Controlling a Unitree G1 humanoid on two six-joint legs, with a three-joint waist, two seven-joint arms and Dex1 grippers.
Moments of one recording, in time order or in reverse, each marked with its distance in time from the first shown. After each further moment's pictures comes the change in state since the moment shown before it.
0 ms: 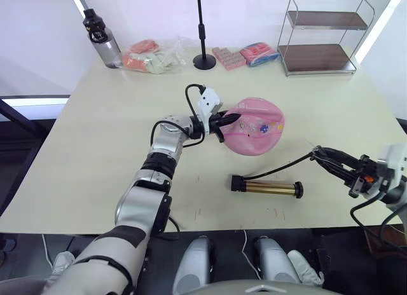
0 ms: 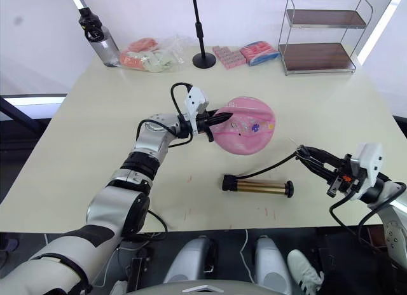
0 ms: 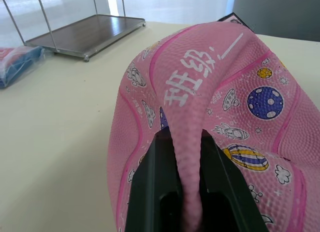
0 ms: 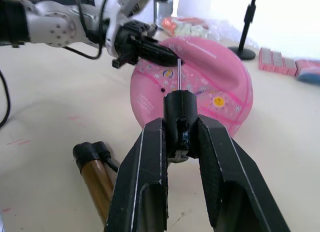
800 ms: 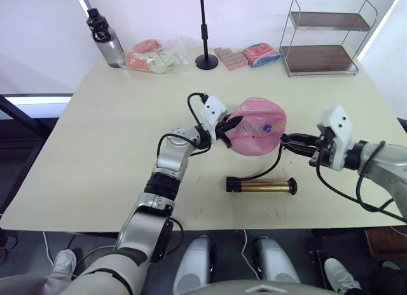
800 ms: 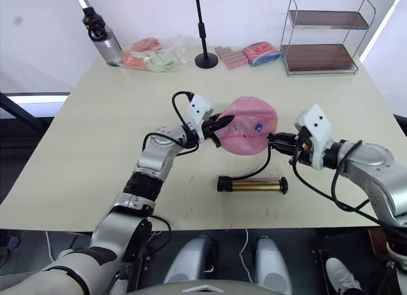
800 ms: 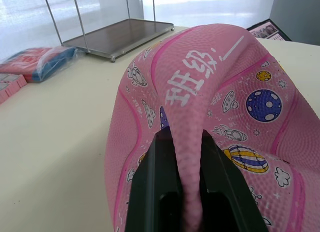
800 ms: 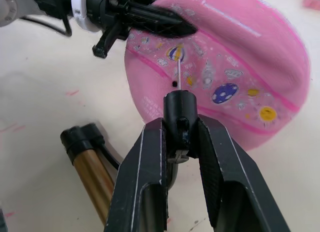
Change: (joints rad) left arm 0.173 -0.050 -0.033 -0.324 0.022 0.136 0.199; right arm -0.485 -0.186 0.315 -0.082 0.004 0.670 -0.230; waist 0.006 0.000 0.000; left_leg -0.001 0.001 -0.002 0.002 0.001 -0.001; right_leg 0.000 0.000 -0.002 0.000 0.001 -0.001
